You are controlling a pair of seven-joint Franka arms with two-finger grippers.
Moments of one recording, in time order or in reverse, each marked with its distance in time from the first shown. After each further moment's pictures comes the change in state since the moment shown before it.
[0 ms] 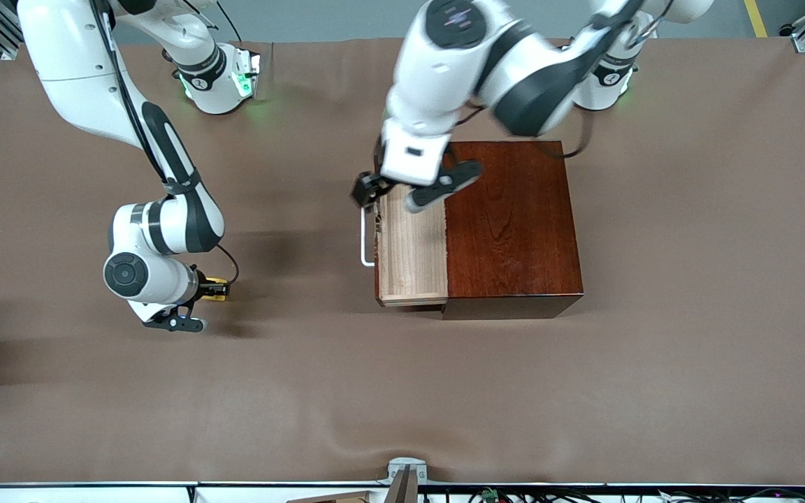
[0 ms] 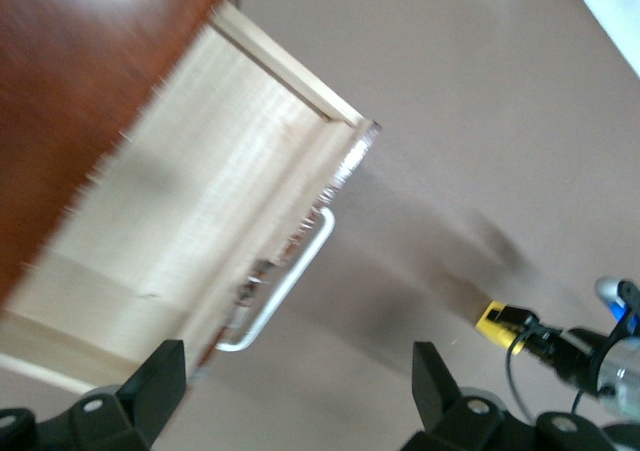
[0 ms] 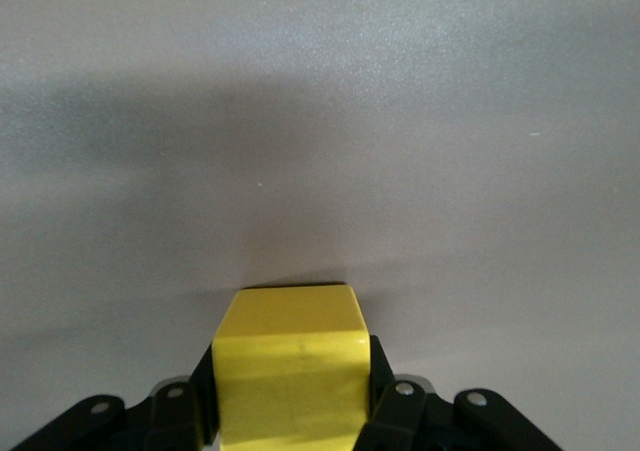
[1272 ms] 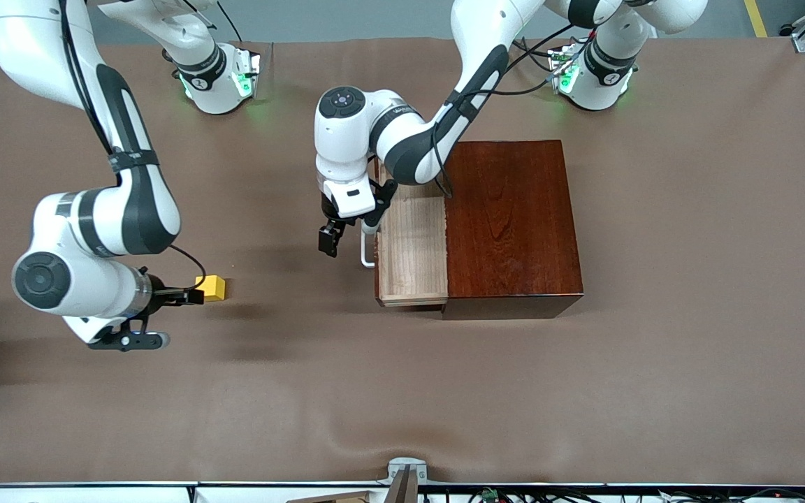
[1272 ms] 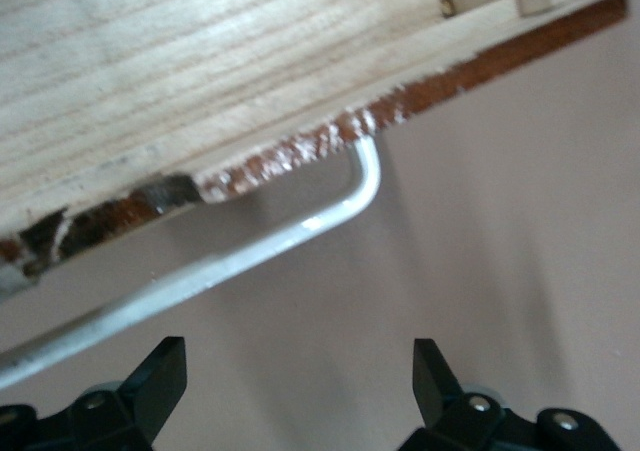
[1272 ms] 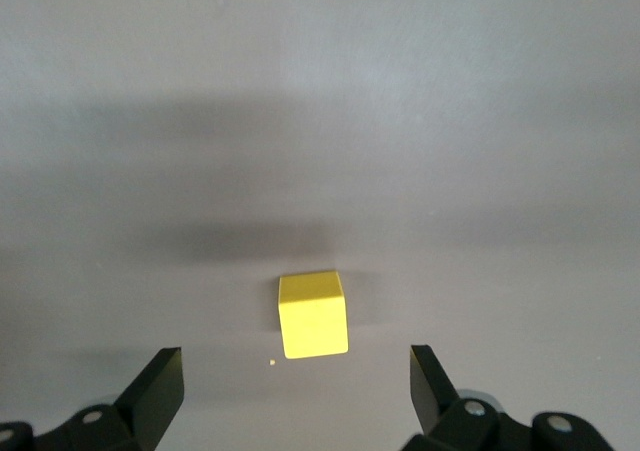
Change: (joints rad) left arm -0.405 0.344 0.394 0.091 0.003 0.252 -0.627; right arm -0.029 -0.062 0.005 0.360 0.001 -0.356 -0.095
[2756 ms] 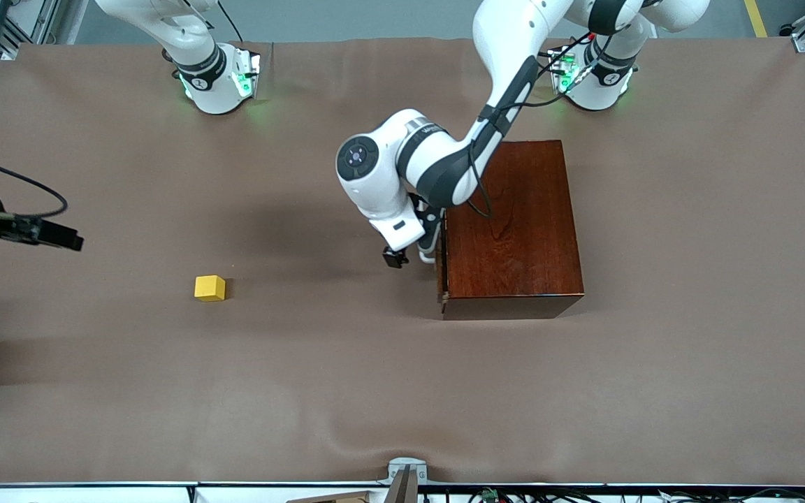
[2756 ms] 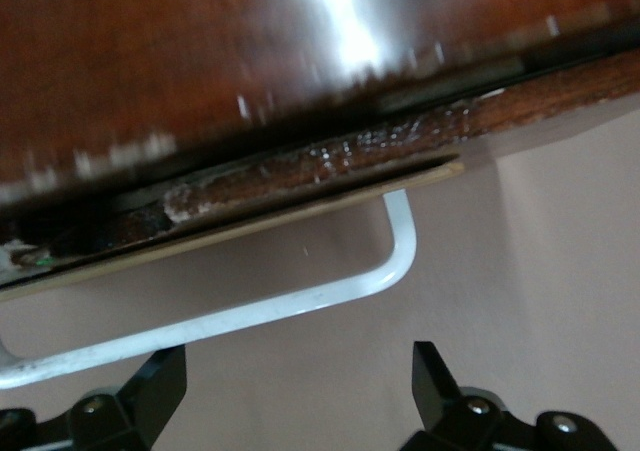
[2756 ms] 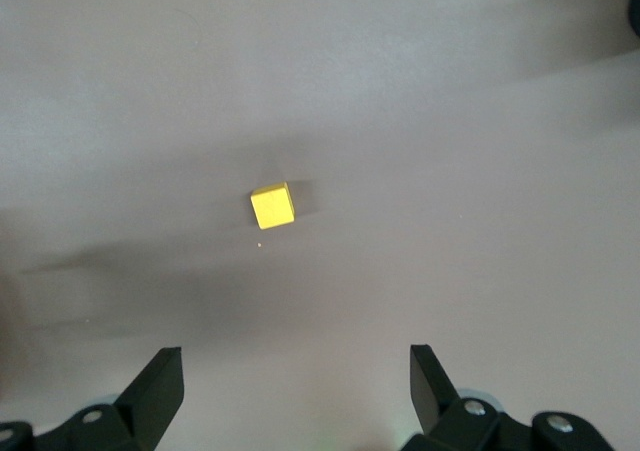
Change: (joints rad) left arm 0.112 -0.020 0.012 0.039 -0.006 -0.497 0.061; right arm -0.076 -0.160 -0.054 0.418 0.037 -0.594 0.032
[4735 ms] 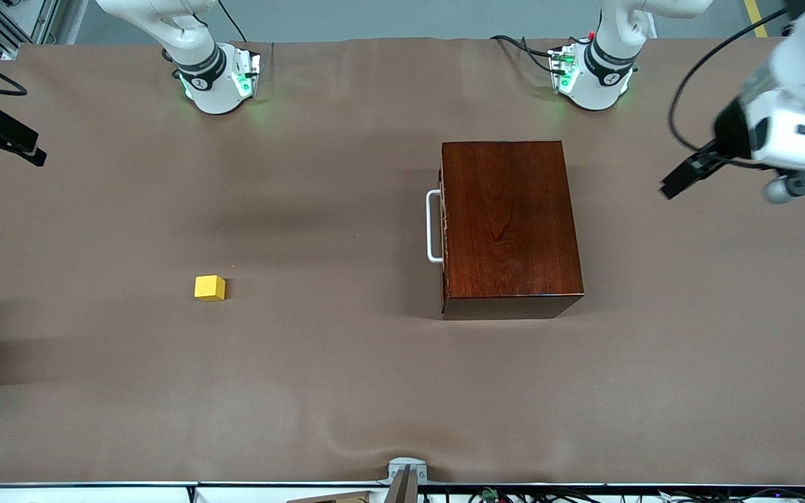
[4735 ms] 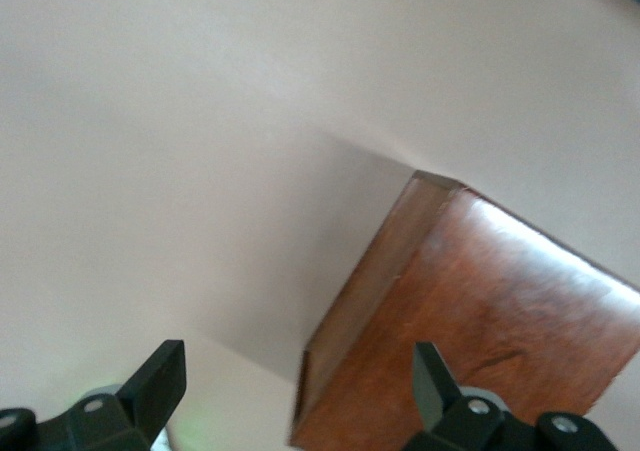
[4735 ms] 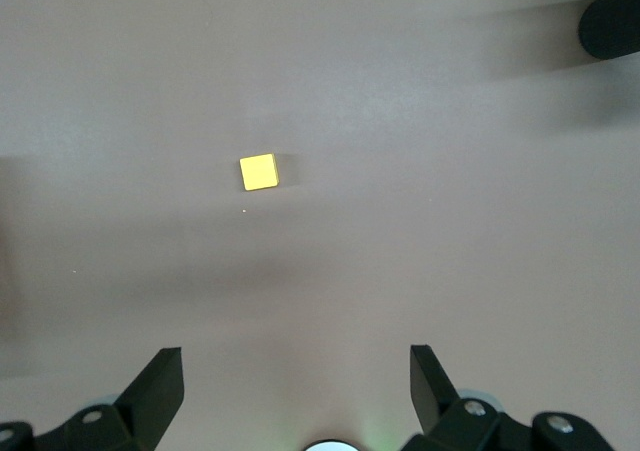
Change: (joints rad) left arm 0.606 -0.876 0.009 -0.469 -0.019 -0.241 1.474; right arm -0.019 -0.382 0.033 -0.381 -0.067 0.108 -0.103
